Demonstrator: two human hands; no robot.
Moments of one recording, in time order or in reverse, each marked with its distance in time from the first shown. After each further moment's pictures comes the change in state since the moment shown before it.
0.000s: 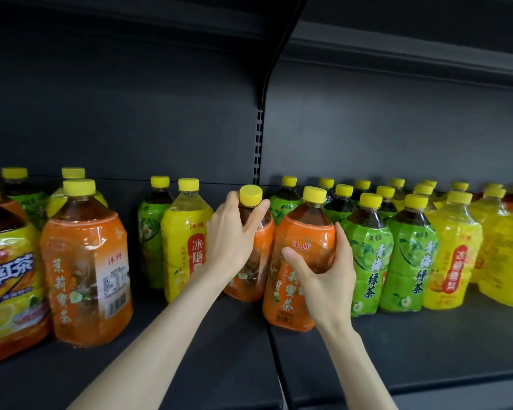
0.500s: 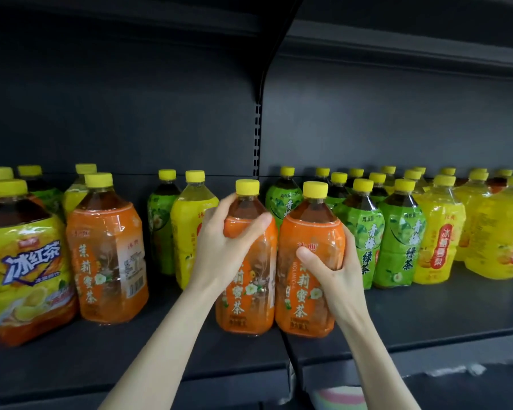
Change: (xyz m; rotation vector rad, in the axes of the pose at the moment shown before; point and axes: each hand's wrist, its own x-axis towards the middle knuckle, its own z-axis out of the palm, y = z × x) left_hand -0.047 0.019 -0.055 -0.397 -0.194 -0.295; right_hand -0.031 -0.008 -0.030 0.287 -0.173 0.093
